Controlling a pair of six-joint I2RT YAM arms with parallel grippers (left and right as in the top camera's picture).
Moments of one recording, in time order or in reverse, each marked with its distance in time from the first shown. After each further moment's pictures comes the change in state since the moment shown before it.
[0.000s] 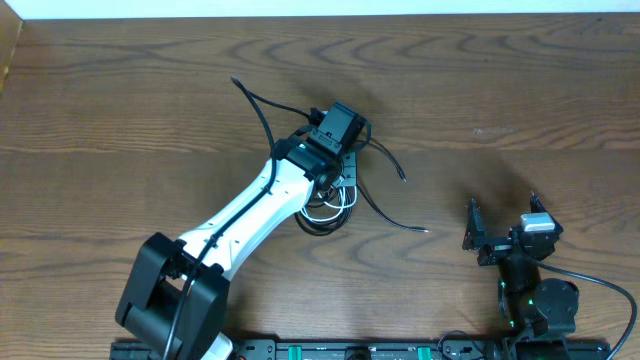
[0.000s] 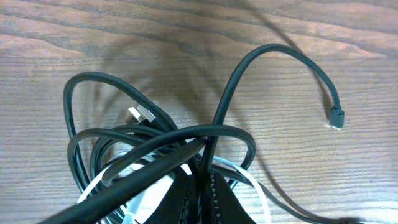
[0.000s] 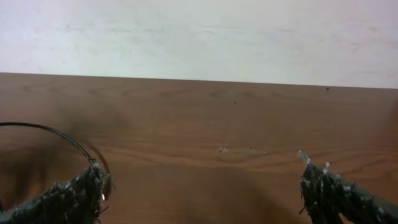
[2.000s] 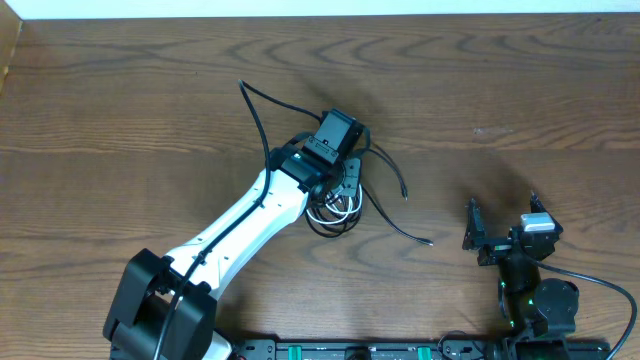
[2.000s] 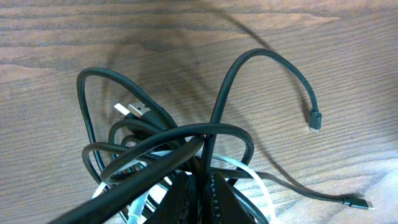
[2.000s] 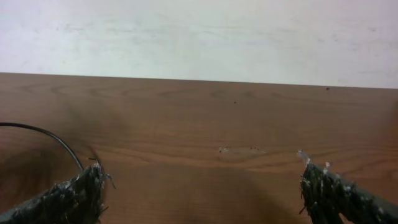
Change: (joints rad) left arm -0.016 -0.069 -0.048 0.035 0.064 0.160; right arm 0.000 0.000 0.000 0.000 0.000 0.000
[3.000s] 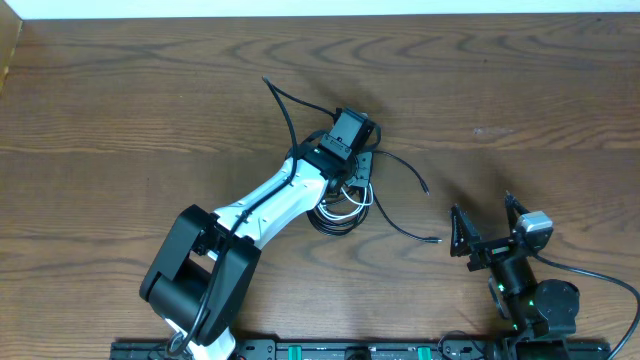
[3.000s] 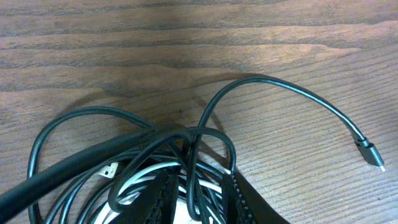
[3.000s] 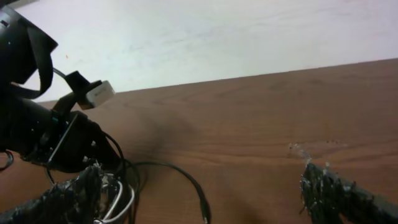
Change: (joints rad) left arm 0.000 0.193 -0.001 0.242 0.003 -0.008; right arm 0.000 0.000 0.000 0.018 -0.200 0.250
